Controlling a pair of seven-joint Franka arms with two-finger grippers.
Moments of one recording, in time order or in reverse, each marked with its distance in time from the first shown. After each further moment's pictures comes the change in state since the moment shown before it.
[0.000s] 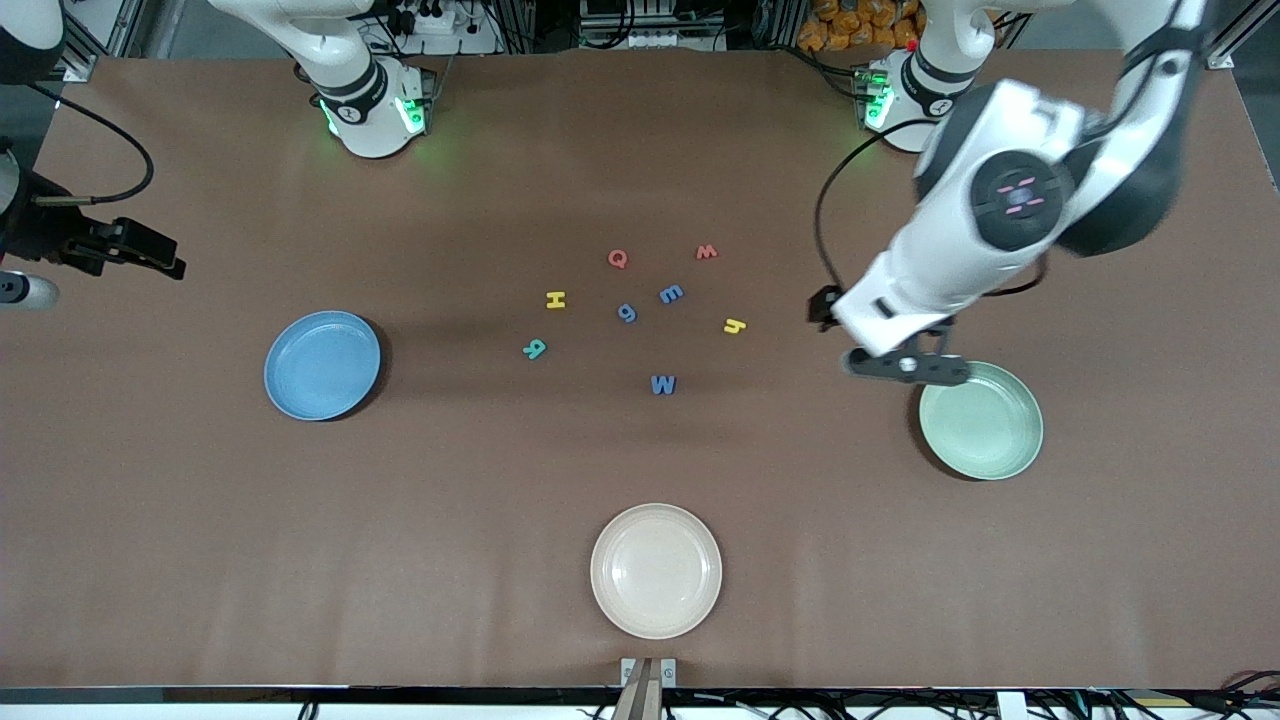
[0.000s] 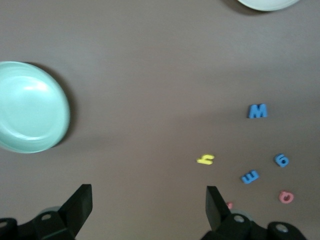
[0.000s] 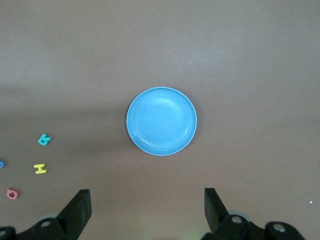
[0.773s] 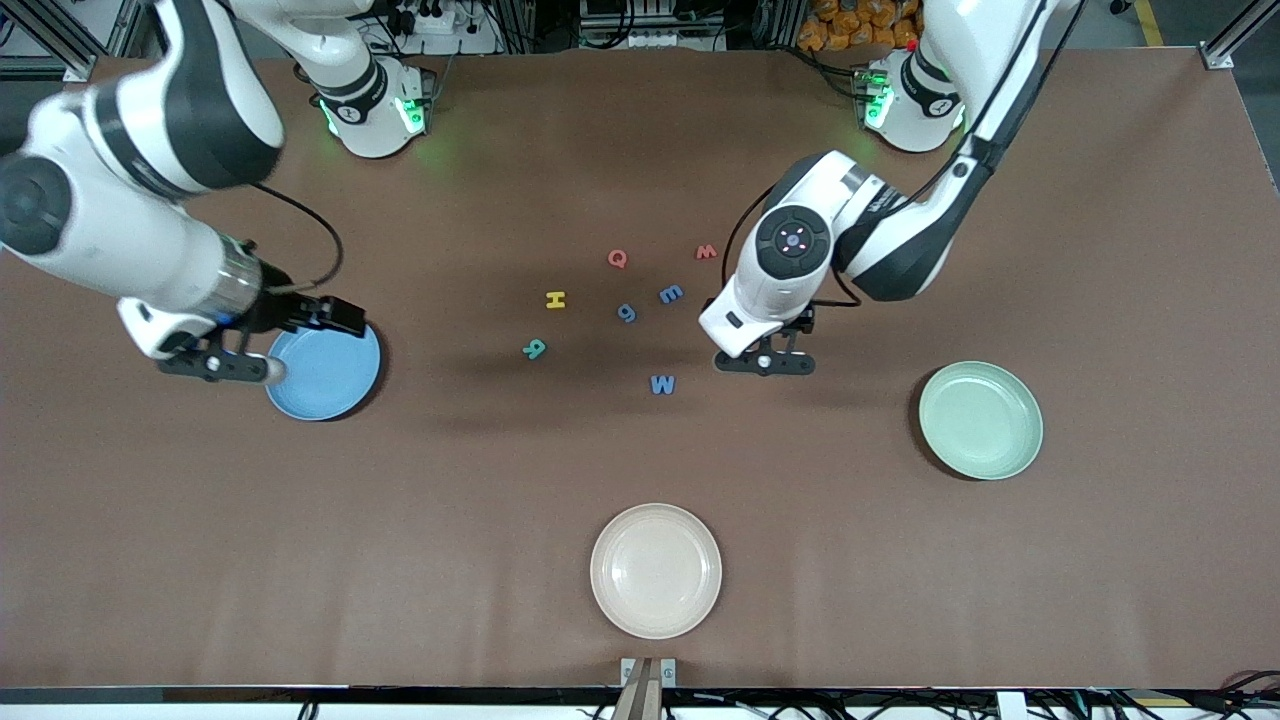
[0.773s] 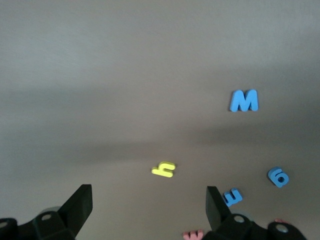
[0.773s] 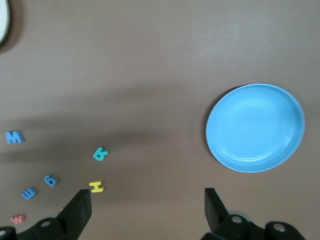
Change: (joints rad) left arm -0.107 0.144 -0.070 -0.172 0.100 0.271 -0.251; right arm 0.002 0.201 0.263 -0.095 0.084 0.266 0.275
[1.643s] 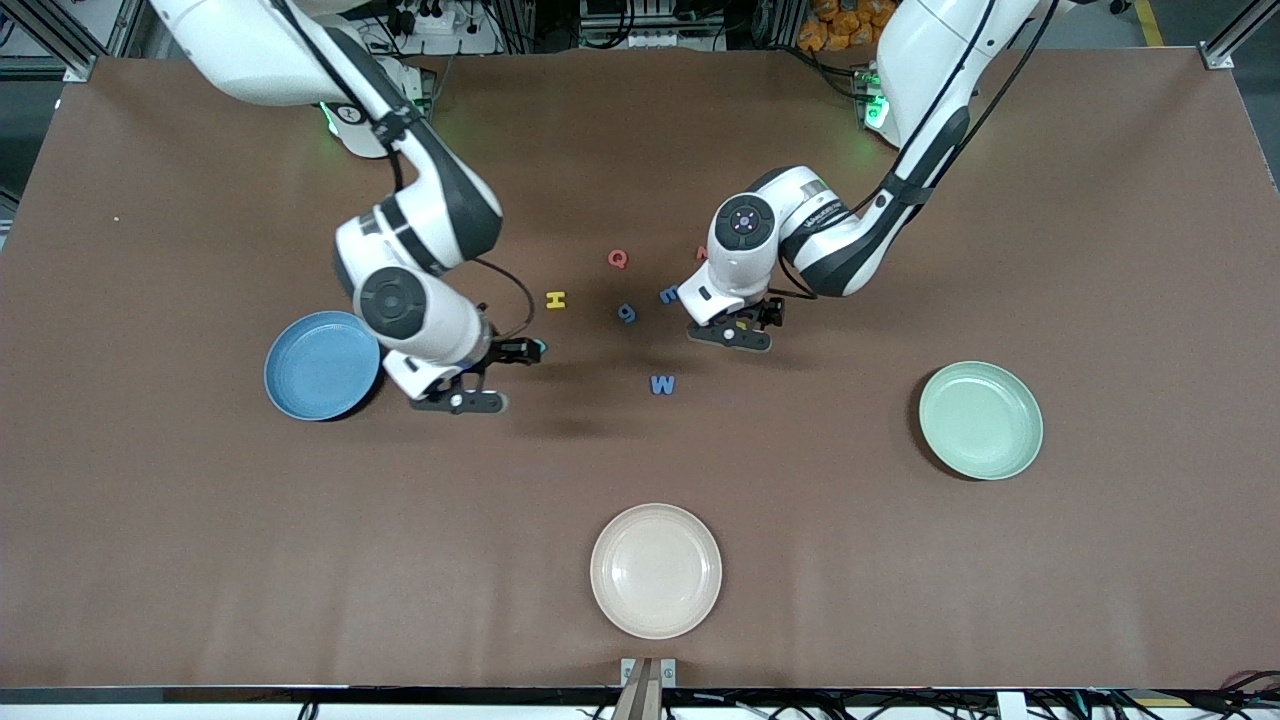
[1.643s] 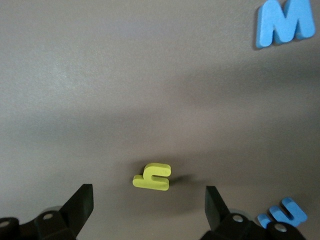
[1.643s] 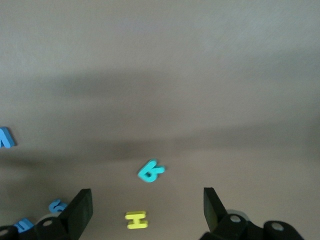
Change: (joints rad) left arm -0.026 0.064 -0.025 -0.251 0.204 0.304 -0.100; right arm 0.255 0.293 0.069 -0.014 -0.118 0.272 0.300
